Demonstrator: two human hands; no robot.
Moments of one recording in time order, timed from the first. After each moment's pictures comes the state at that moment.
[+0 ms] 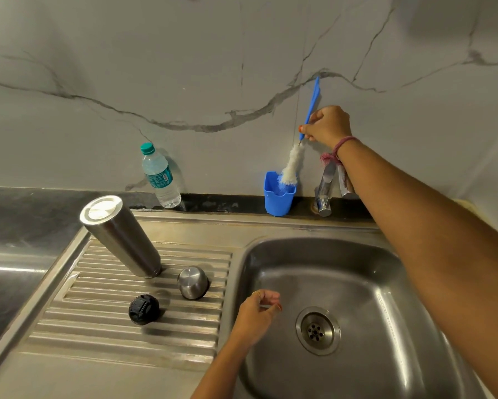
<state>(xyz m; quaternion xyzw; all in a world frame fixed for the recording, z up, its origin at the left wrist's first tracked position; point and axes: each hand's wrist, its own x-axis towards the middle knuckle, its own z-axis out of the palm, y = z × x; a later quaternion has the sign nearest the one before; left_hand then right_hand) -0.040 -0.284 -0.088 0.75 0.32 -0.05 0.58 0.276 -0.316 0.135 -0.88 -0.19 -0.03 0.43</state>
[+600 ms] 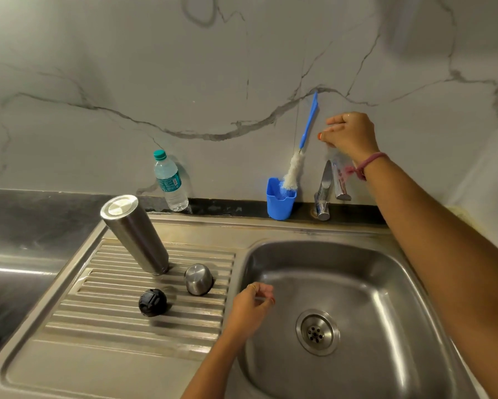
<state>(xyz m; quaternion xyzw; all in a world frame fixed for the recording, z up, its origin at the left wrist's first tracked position) -0.054 -0.277 -0.062 0.80 0.28 0.02 0.54 0.235 -0.367 0.162 -0.85 -0.18 -0.05 0.49</state>
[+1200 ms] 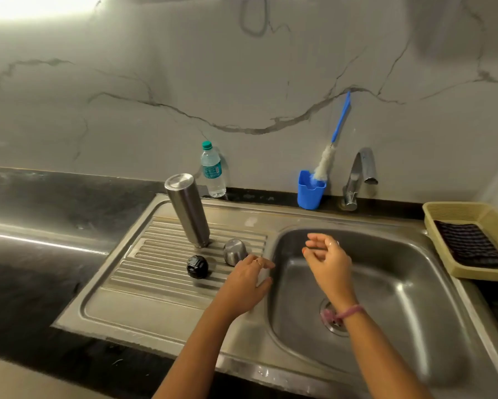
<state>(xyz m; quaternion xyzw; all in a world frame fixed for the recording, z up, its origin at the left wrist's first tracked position) -0.140 -0.243 -0.001 0.94 0.14 0.05 0.31 -0.010 -0.393 -0.005 -0.79 -0.21 0.02 0.58</state>
